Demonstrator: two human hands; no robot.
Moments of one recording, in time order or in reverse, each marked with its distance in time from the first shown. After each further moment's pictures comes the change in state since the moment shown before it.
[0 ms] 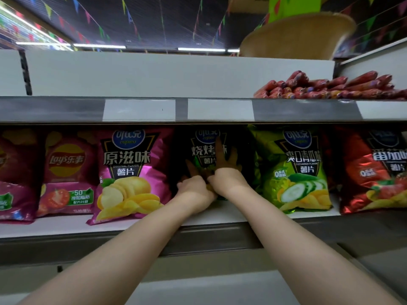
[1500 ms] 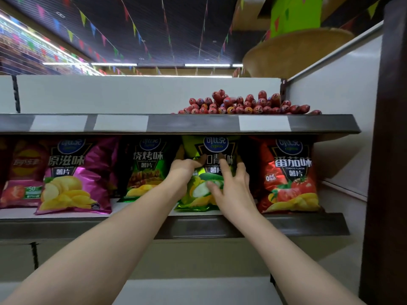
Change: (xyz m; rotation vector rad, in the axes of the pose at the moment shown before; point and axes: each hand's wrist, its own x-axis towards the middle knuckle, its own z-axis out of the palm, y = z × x) left_hand -0.031 0.148 0.045 -1.151 0.161 -0.054; right_hand -0.063 0.151 -0.109 -0.062 0.201 -0.263
